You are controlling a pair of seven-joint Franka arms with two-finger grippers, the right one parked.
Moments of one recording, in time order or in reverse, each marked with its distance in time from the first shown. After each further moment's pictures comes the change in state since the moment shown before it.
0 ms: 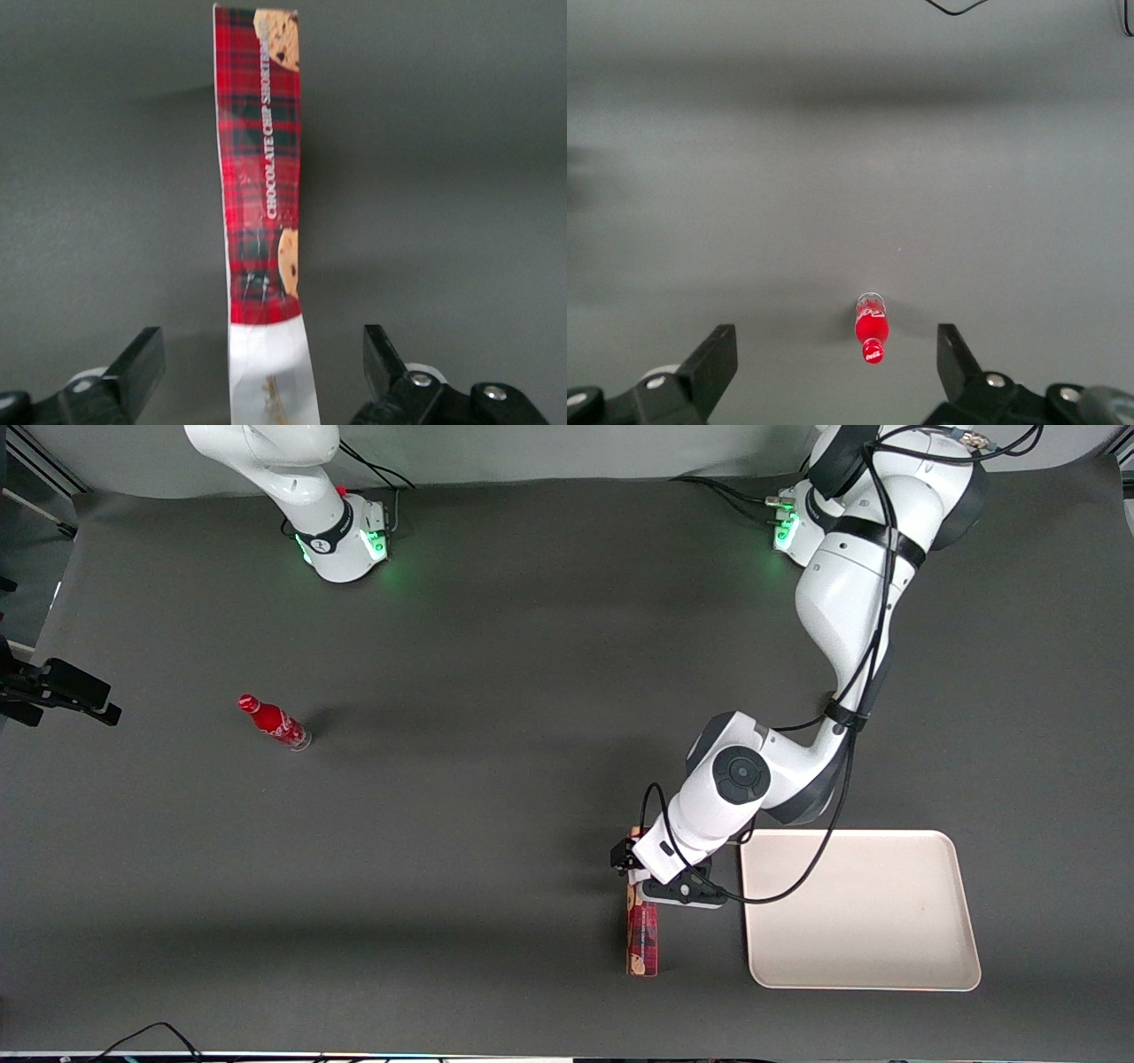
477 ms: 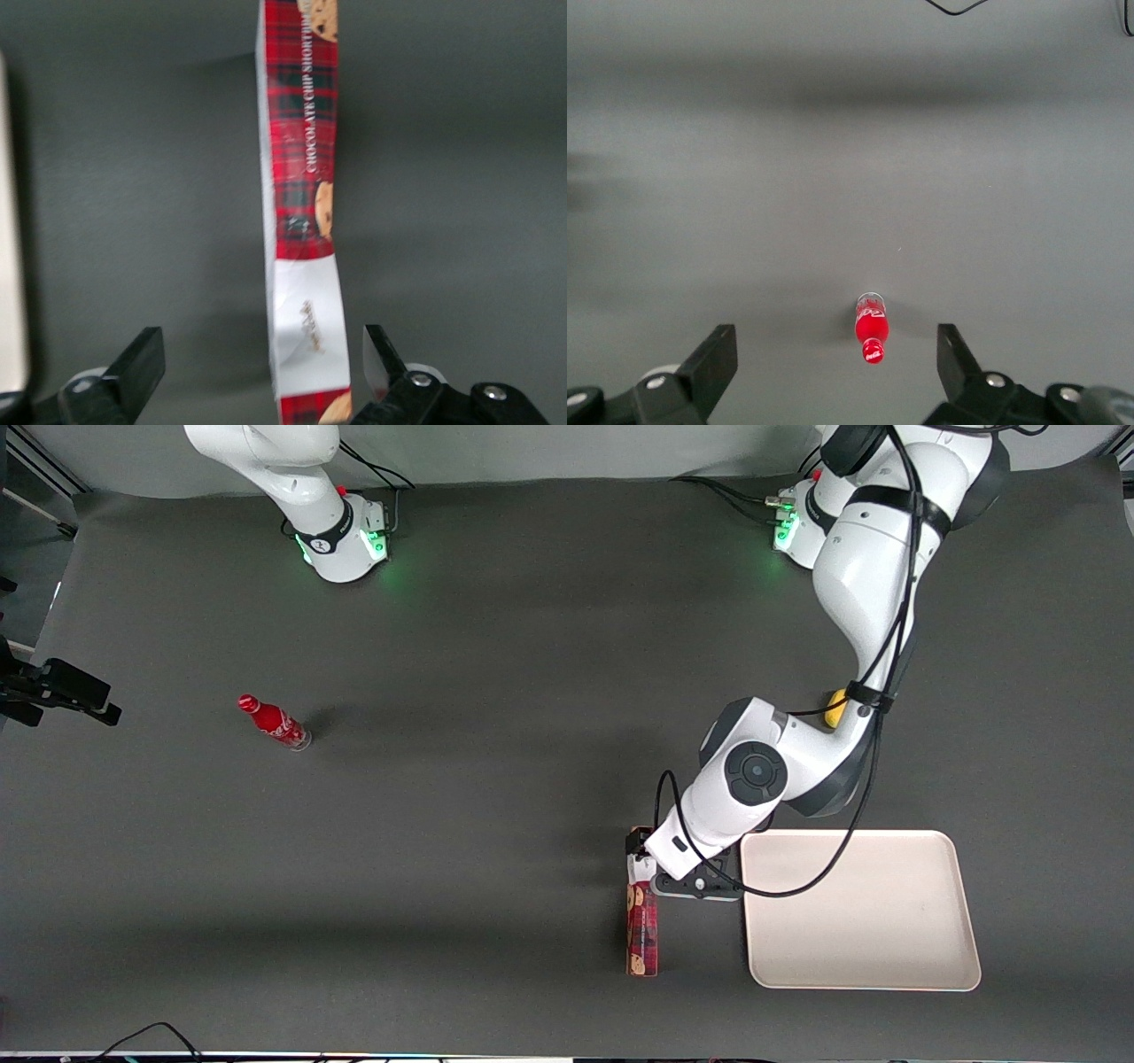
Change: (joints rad) arm 0.015 -0.081 -0.001 -0.019 -0.014 -0.172 0.000
